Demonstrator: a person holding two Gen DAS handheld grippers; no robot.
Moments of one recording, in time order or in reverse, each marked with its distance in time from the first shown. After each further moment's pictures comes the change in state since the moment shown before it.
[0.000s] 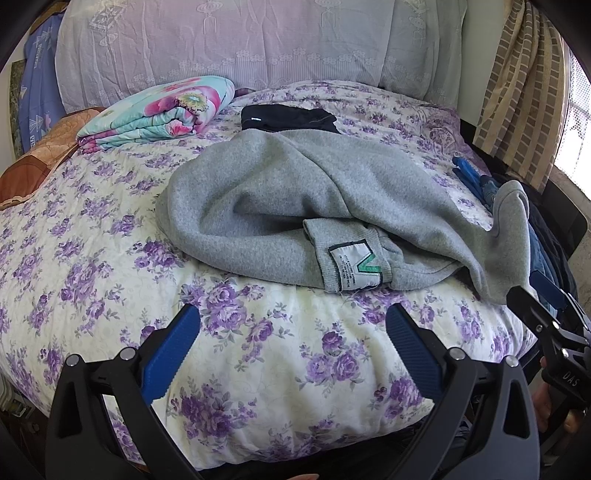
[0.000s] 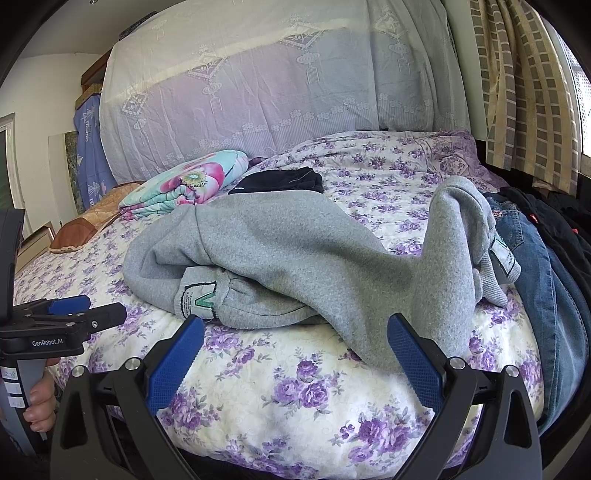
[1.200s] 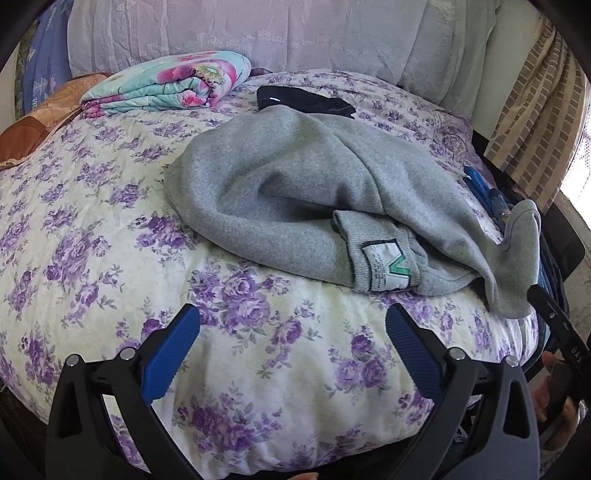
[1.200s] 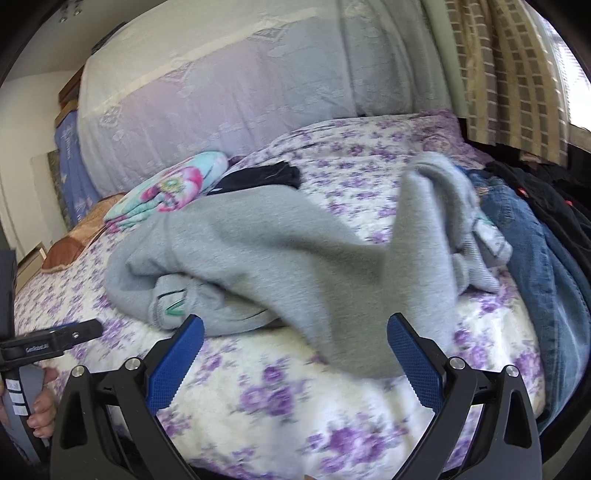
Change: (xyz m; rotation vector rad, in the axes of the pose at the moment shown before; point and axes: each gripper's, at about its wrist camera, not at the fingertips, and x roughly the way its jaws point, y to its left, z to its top) left arm 0.019 0.033 -0.004 -0.113 0.066 -0.039; right arm 0.008 -0.048 0.002 0.133 0.013 -0.056
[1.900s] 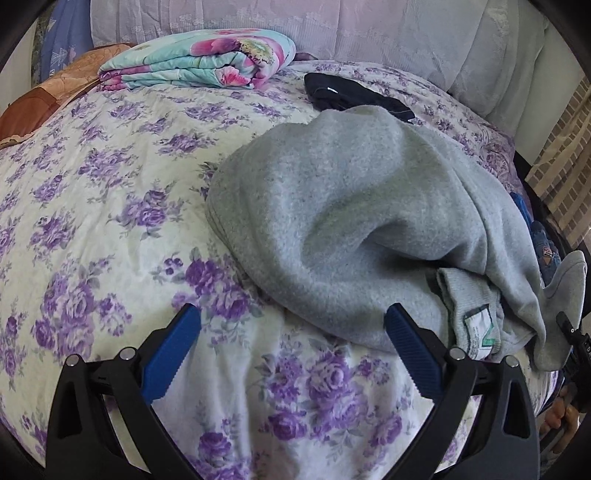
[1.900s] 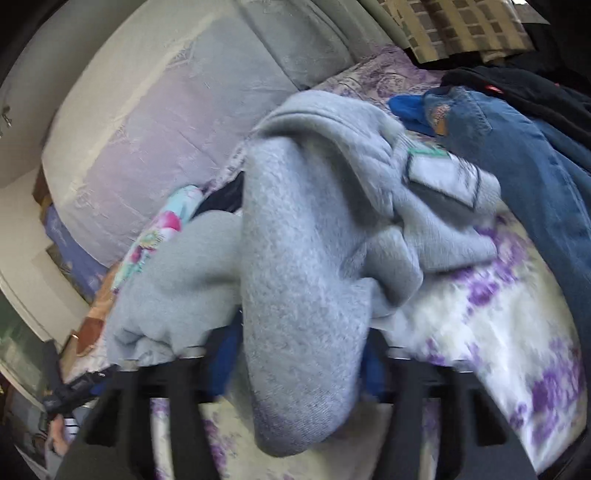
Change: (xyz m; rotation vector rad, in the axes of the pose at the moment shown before) left arm 0.063 0.064 0.060 -0.106 0.065 0.054; right arm 0.064 -0.105 0.017 0.386 0.043 0.205
